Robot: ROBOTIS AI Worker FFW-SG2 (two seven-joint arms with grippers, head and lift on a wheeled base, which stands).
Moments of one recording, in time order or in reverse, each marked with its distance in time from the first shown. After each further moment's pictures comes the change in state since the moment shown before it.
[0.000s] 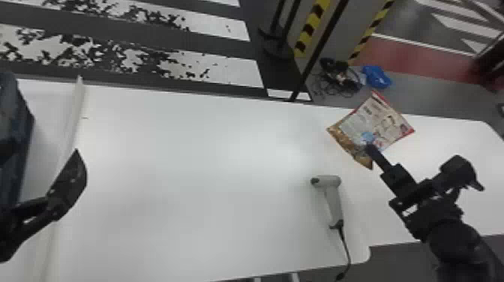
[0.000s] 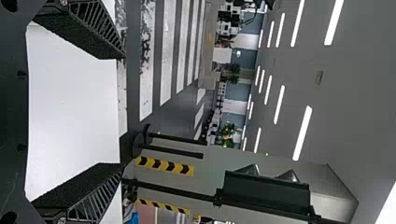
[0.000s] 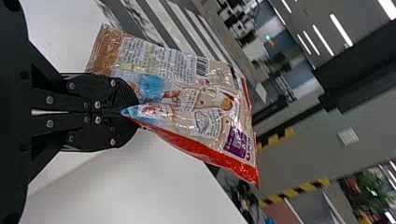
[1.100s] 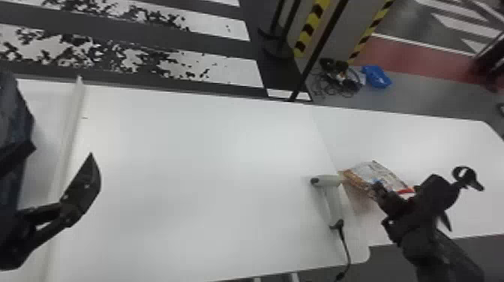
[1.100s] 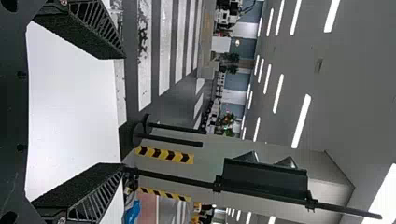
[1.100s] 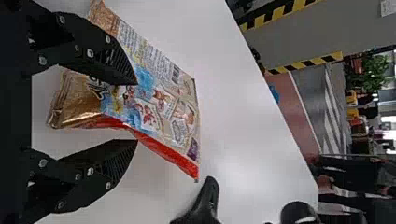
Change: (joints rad) left arm 0.033 0.016 -0.042 -0.047 -0.021 -0.006 0.003; right arm -0.011 -0.106 0.191 0.257 0.108 -0.194 -0.445
